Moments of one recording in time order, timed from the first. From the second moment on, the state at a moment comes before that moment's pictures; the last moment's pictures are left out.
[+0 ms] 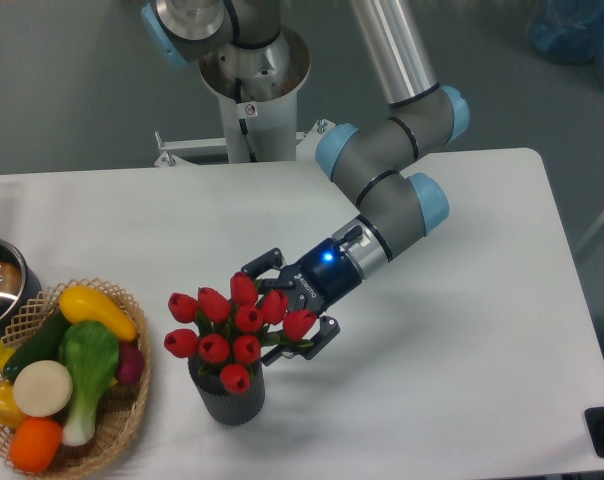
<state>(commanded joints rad) 2.59 -2.05 -1.84 -0.82 0.17 1.66</state>
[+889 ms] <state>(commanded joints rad) 2.57 -2.08 -1.80 -0.82 0.17 1.66</state>
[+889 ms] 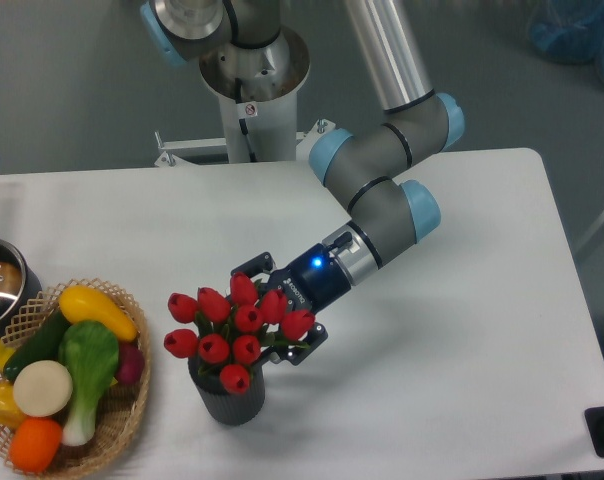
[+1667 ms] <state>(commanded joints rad) 2.55 -2.10 -1.77 -0.82 0.17 1.66</state>
